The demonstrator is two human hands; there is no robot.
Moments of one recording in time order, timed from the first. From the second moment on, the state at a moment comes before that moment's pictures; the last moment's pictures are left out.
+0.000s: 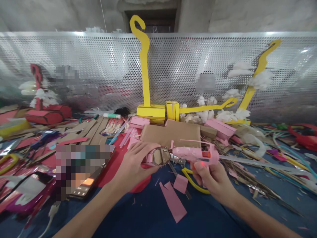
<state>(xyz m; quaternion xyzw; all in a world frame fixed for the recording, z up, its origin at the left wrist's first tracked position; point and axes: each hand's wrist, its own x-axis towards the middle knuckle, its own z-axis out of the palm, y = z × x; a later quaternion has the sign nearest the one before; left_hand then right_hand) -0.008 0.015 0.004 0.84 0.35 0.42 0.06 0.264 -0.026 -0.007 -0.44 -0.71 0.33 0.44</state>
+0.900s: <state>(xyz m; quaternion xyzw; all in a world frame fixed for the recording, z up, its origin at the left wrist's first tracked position) -0.011 0.018 0.007 0.79 0.40 0.45 0.10 0.270 -0.026 -0.012 -0.45 -0.72 0.33 0.41</state>
